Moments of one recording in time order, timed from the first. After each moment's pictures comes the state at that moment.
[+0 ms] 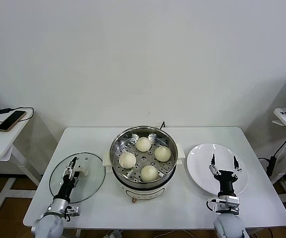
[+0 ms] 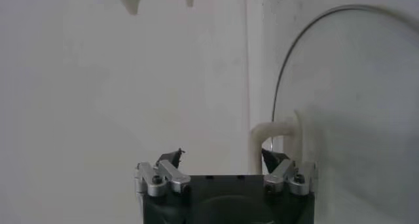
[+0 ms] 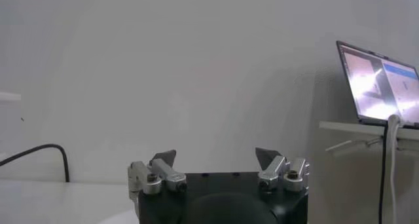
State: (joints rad) left arm 1.23 -1.24 -0.54 -1.36 1.30 -0.13 -0.36; right arm -1.27 1.22 0.46 1.50 0.14 0.40 0.36
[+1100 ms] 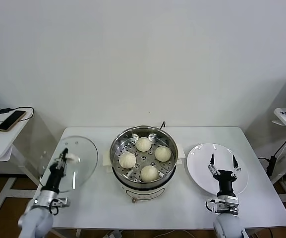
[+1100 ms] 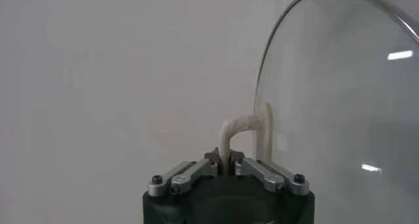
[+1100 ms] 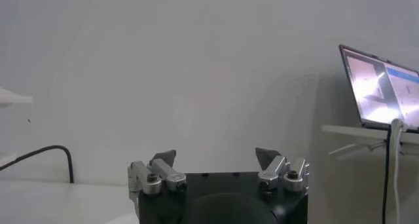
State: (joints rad) left arm 1.28 -1.18 -0.61 -1.60 1.16 -0.12 -0.33; right arm -1.27 1.23 0.47 1.51 0.13 0.40 0.36
